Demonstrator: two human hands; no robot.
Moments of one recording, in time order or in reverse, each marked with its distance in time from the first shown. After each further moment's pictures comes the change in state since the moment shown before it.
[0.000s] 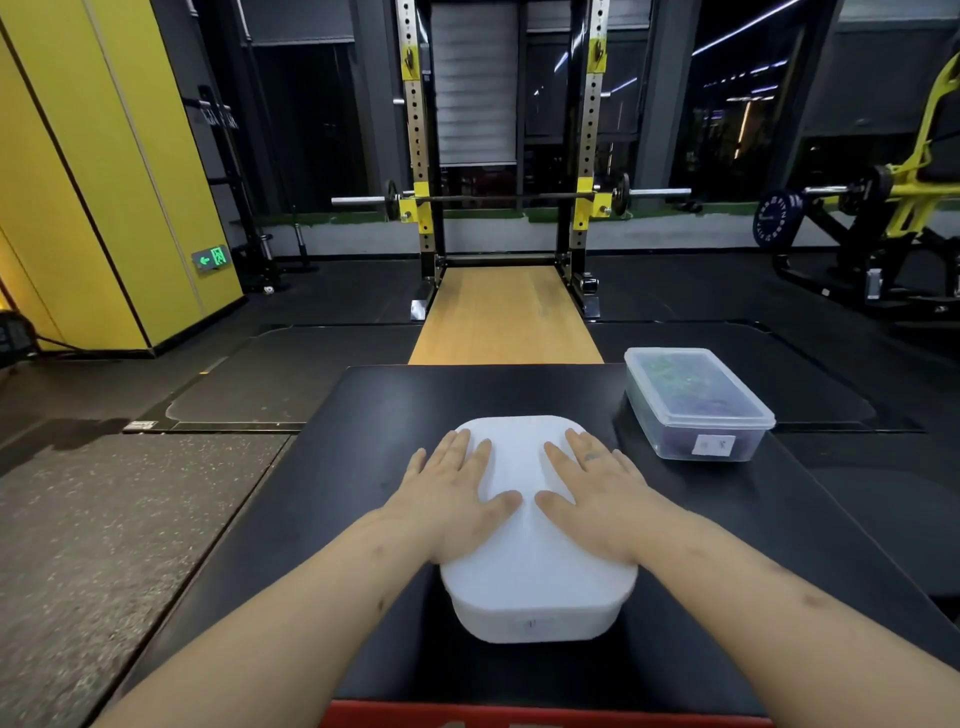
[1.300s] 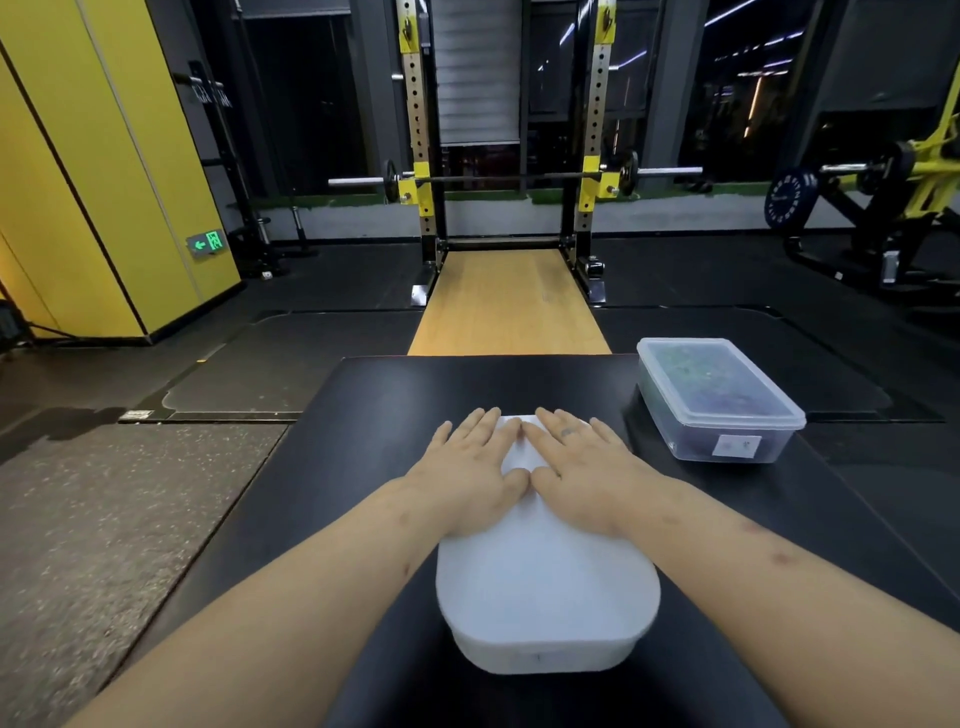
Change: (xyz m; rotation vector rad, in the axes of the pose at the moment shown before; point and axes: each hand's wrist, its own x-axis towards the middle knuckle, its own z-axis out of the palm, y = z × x) left_hand 0.050 0.002 -0.005 0.020 0.024 0.109; right_hand 0.049 -0.005 -0.009 -0.017 0.054 -0.132
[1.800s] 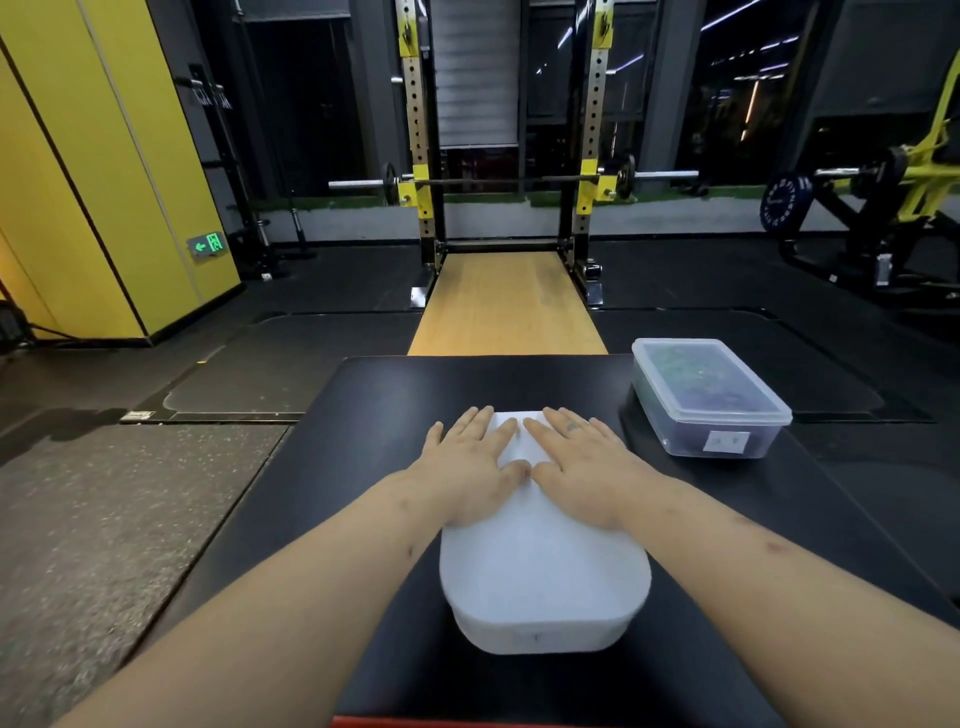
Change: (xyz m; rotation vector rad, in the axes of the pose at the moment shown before) left_hand -0.003 0.002 0.000 -0.016 -0.038 -0.065; right_hand -0.008 0.002 0.003 0.044 0.016 0.017
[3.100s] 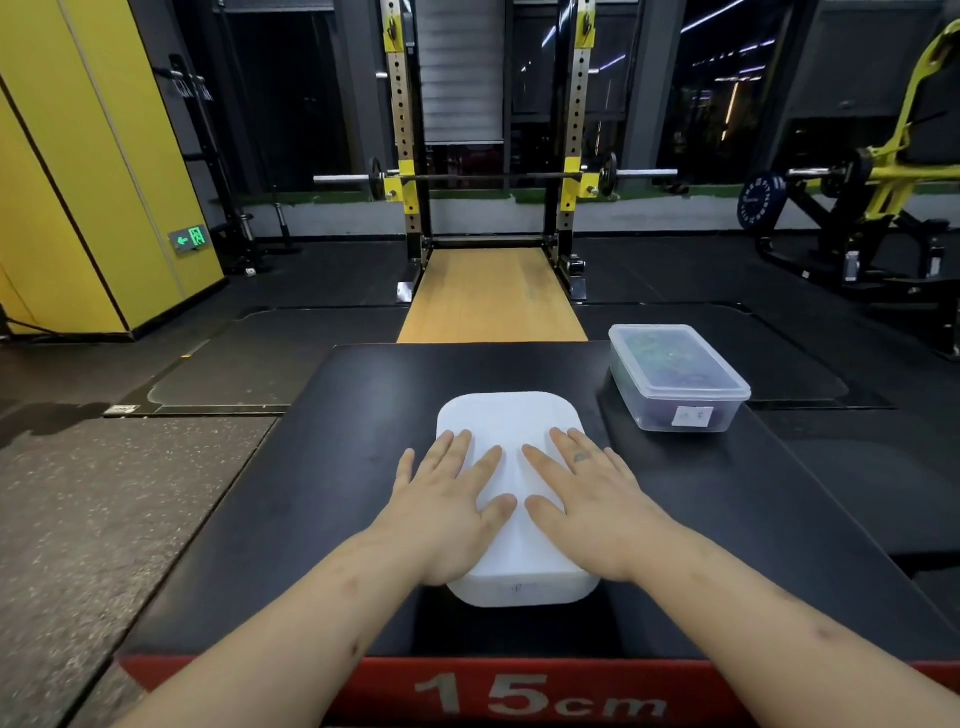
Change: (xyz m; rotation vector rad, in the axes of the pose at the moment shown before) left_hand -0.091 0.016 0.026 0.007 0.034 -0.007; right_hand -0.092 -0.024 0.012 0.038 -0.020 0.082
